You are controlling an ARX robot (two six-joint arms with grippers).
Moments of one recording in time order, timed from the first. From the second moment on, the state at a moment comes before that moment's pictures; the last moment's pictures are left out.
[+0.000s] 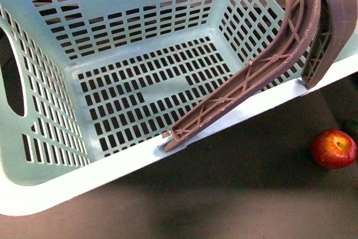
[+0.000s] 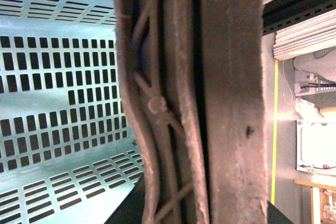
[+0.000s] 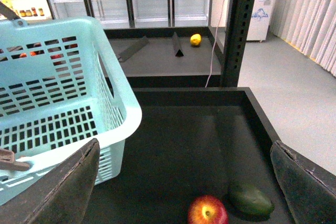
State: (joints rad) left arm -0.68 1.65 1.30 -0.24 -0.19 -0.97; right arm 0.00 0.00 0.02 0.00 0.00 0.00
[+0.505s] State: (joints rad) left arm -0.68 1.65 1.30 -0.24 -0.18 -0.96; right arm -0.19 0.37 0.14 -0.20 -0.18 0.23
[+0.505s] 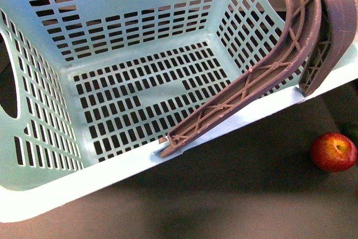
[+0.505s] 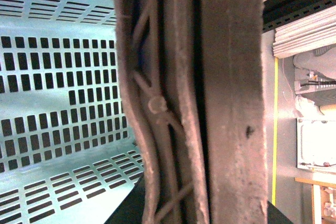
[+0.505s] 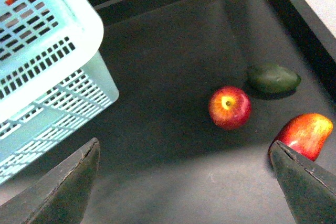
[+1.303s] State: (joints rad) left arm -0.68 1.65 1.30 -0.24 -0.18 -0.96; right arm -0.33 1.89 0.38 0.71 -0.17 -0.36
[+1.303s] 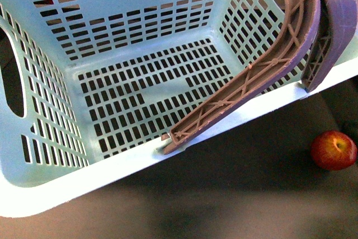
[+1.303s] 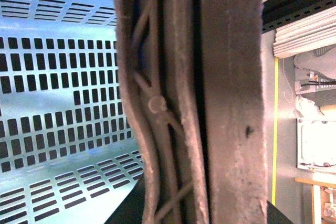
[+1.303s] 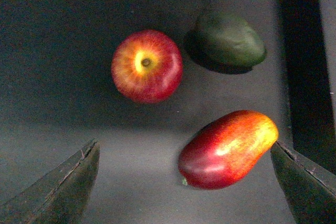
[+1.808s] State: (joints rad) left arm -0.68 1.65 1.30 -0.24 -0.18 -0.96; right arm -0.15 2.20 0.53 0.76 -0.01 -0.33
